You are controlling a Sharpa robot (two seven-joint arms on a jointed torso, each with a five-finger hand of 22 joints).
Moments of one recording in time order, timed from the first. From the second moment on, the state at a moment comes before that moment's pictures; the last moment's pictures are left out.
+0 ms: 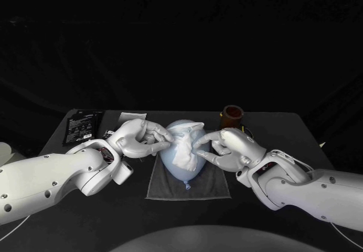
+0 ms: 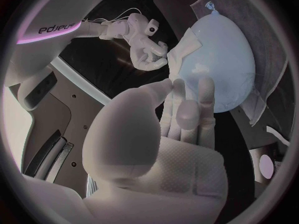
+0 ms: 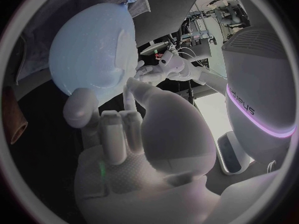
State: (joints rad) left arm 1.10 -0.99 -0.13 1.74 -0.73 -0.34 0.36; left_hand 1.46 -0.21 0.59 0.08 0.05 0.91 0.12 0.37 0.42 1.04 0.05 0.68 0.36 1.29 -0.01 1.40 0.78 0.17 0.94 0.09 1.07 0.66; right arm 1.05 -0.95 -0.19 1.84 -1.37 -0.80 0.16; right_hand 1.34 -0.12 0.47 -0.02 0.10 0.98 0.12 0.31 0.33 1.46 0.04 1.56 1.31 1.47 -0.02 1.57 1.31 0.11 1.35 0.08 1.00 1.31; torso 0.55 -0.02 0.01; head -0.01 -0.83
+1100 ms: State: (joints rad) left arm 1.10 -0.93 -0.11 1.70 -0.87 -0.43 0.32; left_hand 1.44 -0.20 0.60 0.07 0.05 0.92 0.13 0.29 0.37 1.03 0.05 0.80 0.45 1.33 -0.01 1.43 0.87 0.17 0.95 0.08 1.10 0.70; right arm 1.12 -0.92 -0.18 1.82 -1.56 -0.71 0.07; right_hand 1.33 -0.15 0.48 -0.06 0.06 0.99 0.13 0.24 0.31 1.47 0.05 1.57 1.31 1.47 -0.01 1.57 1.31 0.11 1.34 0.09 1.00 1.31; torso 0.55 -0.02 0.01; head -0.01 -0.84
